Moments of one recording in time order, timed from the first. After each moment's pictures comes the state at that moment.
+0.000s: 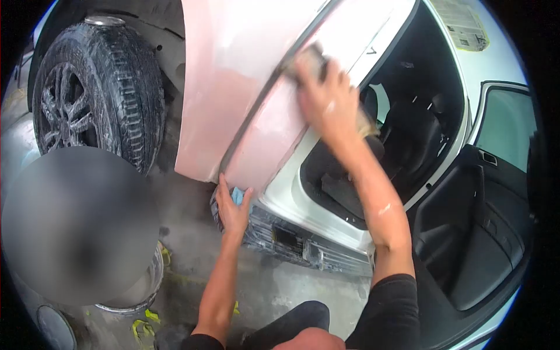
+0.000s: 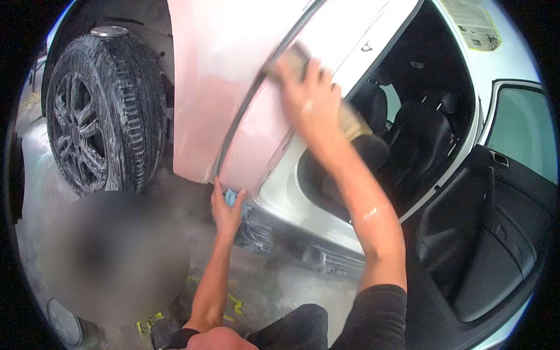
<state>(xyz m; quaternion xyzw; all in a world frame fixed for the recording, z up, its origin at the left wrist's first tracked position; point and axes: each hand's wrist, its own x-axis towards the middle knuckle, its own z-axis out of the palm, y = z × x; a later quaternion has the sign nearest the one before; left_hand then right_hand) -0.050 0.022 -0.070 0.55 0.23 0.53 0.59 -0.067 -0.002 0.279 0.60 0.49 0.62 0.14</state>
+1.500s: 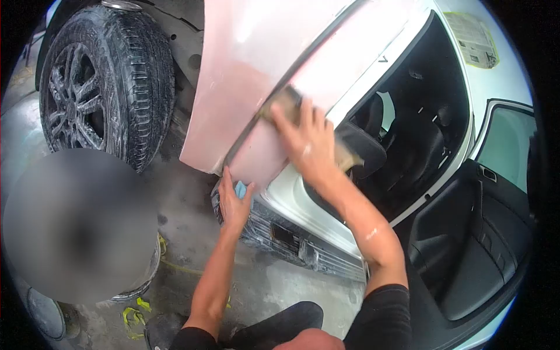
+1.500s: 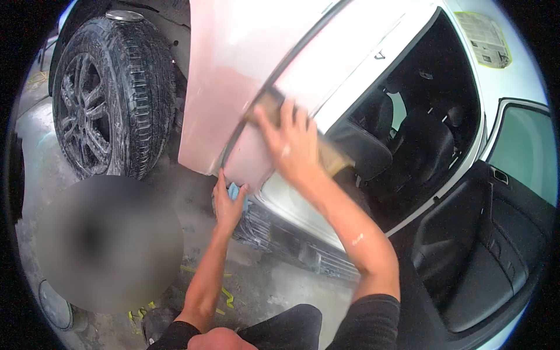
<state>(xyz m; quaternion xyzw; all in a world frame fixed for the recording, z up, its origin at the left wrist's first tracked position) -0.048 0.026 -0.071 0.56 0.23 0.54 0.58 -0.048 -0.016 0.204 0.52 0.57 0.61 0.18</state>
